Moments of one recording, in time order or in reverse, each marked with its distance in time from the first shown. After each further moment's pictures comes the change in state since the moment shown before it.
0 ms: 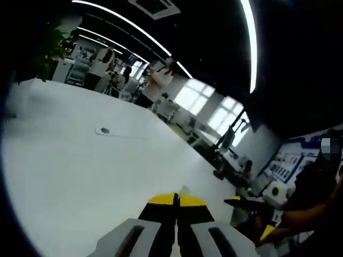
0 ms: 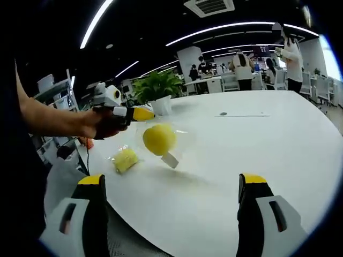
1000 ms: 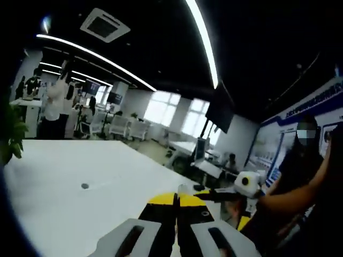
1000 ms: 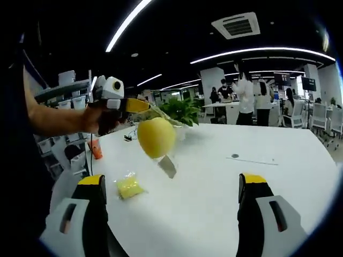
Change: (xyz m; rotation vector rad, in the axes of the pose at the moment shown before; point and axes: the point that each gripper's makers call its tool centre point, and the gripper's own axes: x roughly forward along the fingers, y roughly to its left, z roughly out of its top) left arm -0.030 -0.094 0.100 0.246 -0.076 -0.201; right arm 0.008 0.011 0.118 -0.151 -0.151 0.148
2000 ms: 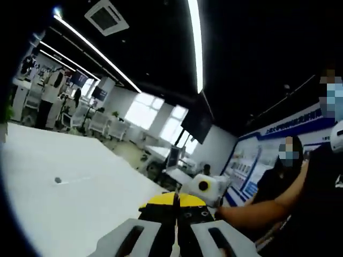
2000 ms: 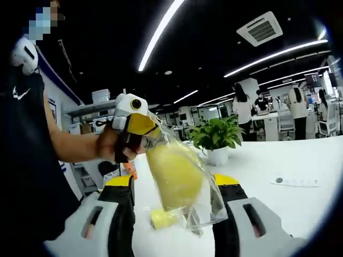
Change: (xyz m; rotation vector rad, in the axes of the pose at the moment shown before) left arm -0.010 -0.061 0.022 -0.124 -0.057 -0.177; right arm 0.053 0.061 0.055 0.047 -0.145 0.325
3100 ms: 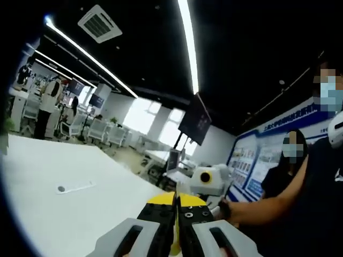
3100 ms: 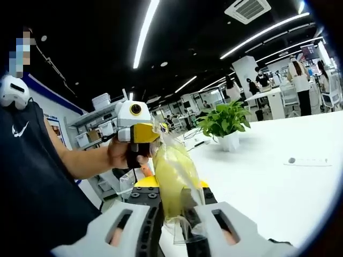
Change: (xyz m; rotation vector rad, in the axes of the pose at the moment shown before) left arm -0.011 -0.007 0.005 0.072 -0.008 0.000; right arm 0.004 0.029 0.008 0.145 0.118 0.042
